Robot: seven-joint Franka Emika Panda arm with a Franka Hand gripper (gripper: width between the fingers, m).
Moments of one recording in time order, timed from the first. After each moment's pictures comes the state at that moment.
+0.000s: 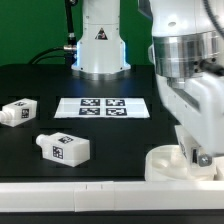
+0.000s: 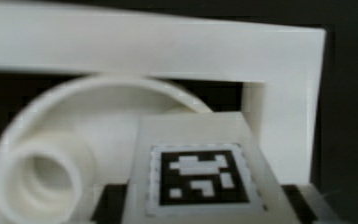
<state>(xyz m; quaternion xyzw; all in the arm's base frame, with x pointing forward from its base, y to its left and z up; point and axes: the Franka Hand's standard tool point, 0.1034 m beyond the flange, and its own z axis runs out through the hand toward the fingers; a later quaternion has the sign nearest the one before) 0.640 0.104 0.052 -0.69 0.72 0.03 0.08</state>
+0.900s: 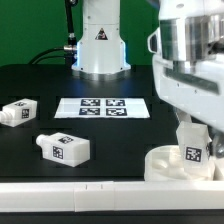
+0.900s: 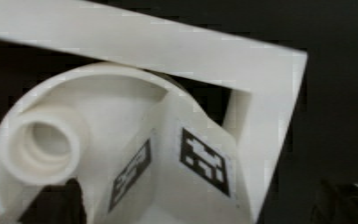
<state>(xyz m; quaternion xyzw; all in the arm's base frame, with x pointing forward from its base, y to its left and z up) 0.642 0.105 0.071 -0.81 0.59 -0.01 0.08</state>
